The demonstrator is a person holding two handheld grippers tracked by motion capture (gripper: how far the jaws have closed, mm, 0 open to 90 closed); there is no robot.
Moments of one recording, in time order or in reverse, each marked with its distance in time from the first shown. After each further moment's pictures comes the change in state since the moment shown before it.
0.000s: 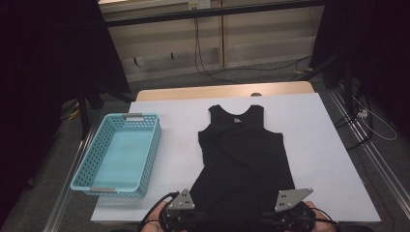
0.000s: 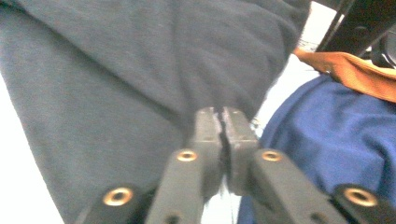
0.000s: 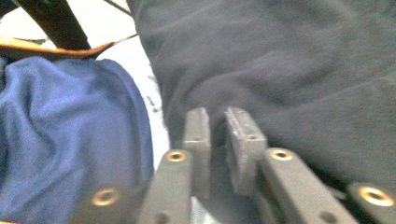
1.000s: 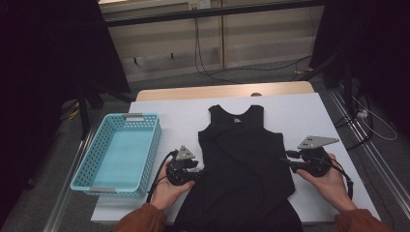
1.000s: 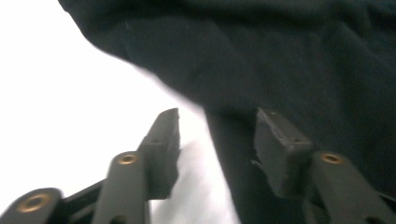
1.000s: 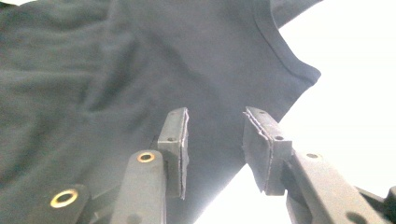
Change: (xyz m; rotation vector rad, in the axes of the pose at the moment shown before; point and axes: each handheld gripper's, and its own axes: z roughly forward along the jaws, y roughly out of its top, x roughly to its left) left arm 0.095 0.049 0.027 -0.064 0.290 -0.107; right arm -0.131 0.014 -0.031 -0.153 -0.377 0.190
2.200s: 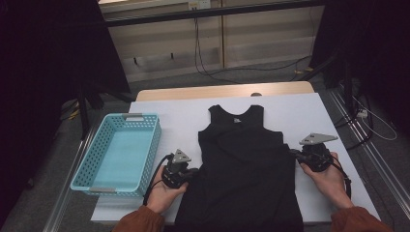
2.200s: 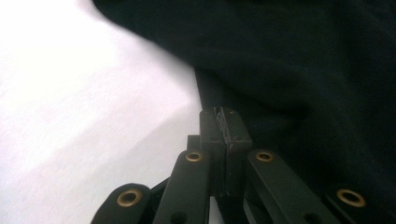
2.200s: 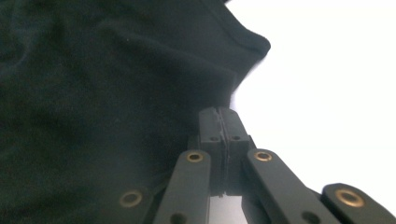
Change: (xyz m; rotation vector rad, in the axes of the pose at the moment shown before) left arm 0.000 -0.009 -0.013 0.033 0.028 -0.054; right arm -0.020 -0.007 0.012 0.045 -0.145 0.044
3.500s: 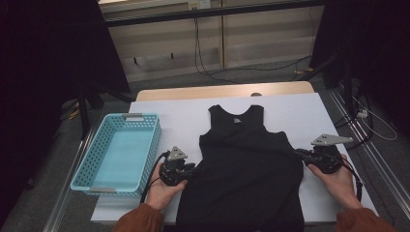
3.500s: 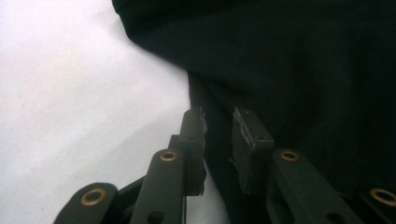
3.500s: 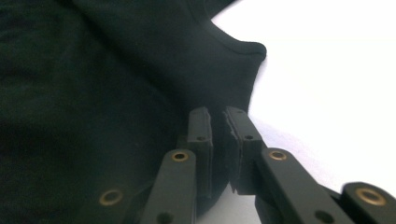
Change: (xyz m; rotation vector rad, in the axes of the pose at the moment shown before) left arm 0.007 0.003 0.003 -0.043 -0.010 -0.004; right arm -0.015 -0.012 -0.015 -0.073 0.053 0.049
